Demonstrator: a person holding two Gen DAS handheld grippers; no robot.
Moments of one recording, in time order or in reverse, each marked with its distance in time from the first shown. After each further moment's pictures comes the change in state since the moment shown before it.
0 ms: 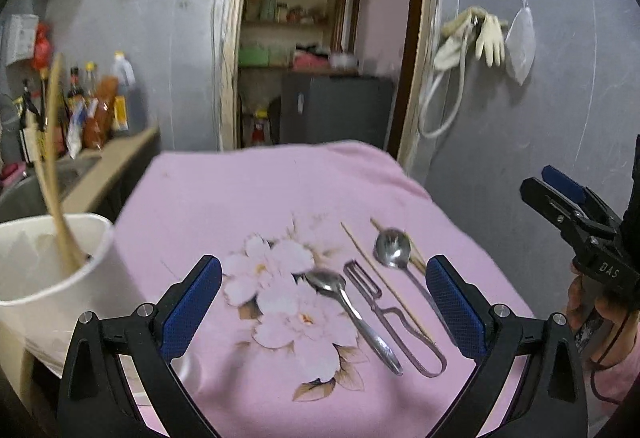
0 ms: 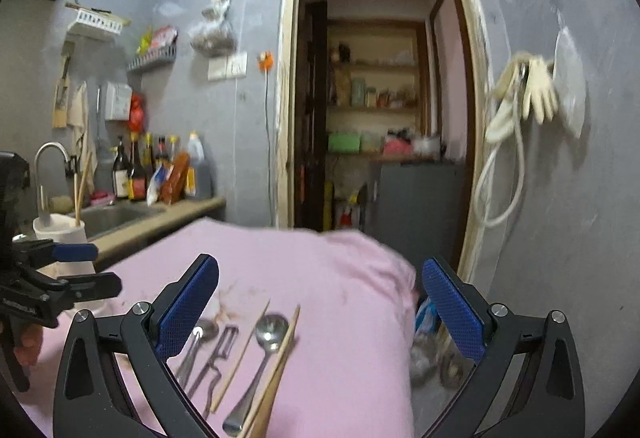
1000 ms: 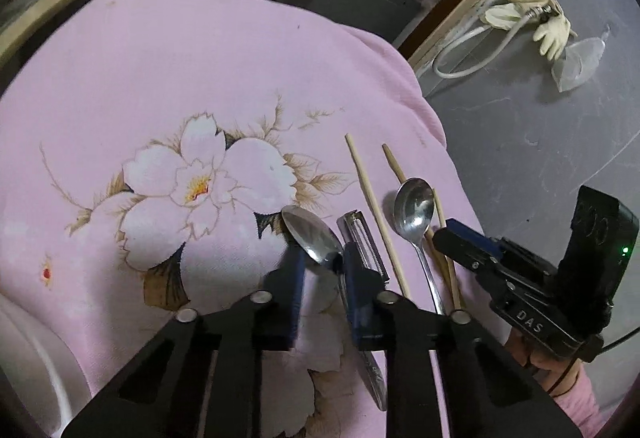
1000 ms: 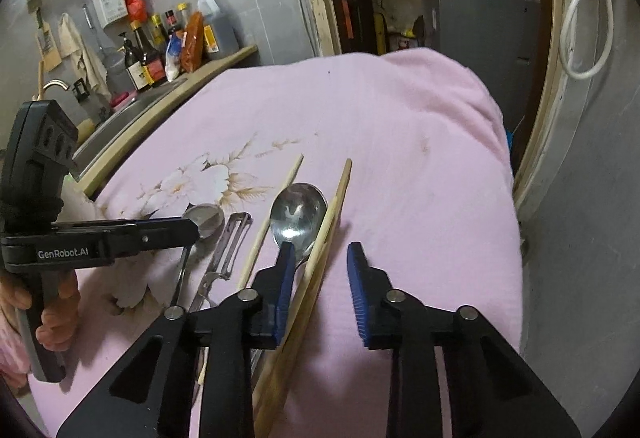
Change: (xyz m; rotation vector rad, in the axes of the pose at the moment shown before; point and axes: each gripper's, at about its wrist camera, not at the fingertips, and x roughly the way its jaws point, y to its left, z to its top) left arm 0.096 0.068 0.003 -0.365 0.419 -0.223; right arm 0.117 -0.007 -0.042 0.110 0.598 0.235
